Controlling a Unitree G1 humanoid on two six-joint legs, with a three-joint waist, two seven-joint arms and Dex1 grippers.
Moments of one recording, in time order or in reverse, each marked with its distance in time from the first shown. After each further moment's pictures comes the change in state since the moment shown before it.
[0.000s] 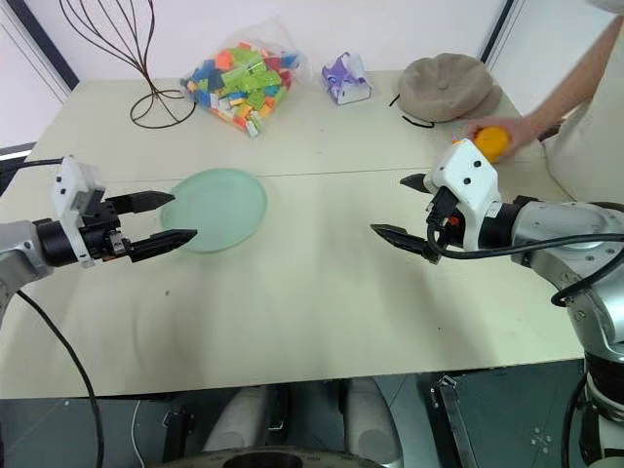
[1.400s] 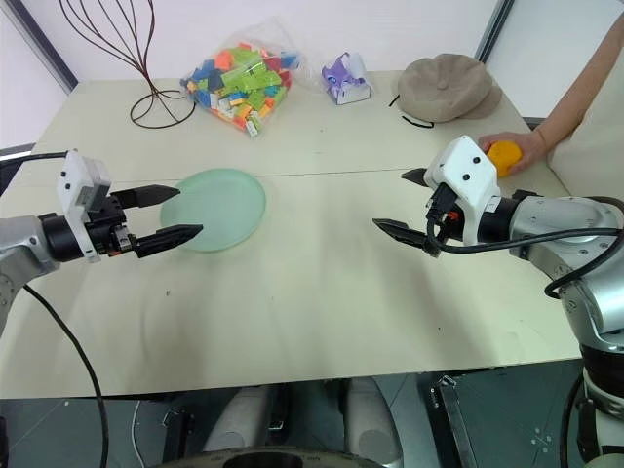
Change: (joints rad) left arm -0.024 -0.012 -0.026 -0.013 -0.005 -0.001 0.022; right arm -0.013 0.002 0.033 0.060 -0.059 -0.075 0.024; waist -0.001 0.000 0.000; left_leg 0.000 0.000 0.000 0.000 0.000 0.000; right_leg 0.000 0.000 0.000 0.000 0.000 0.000
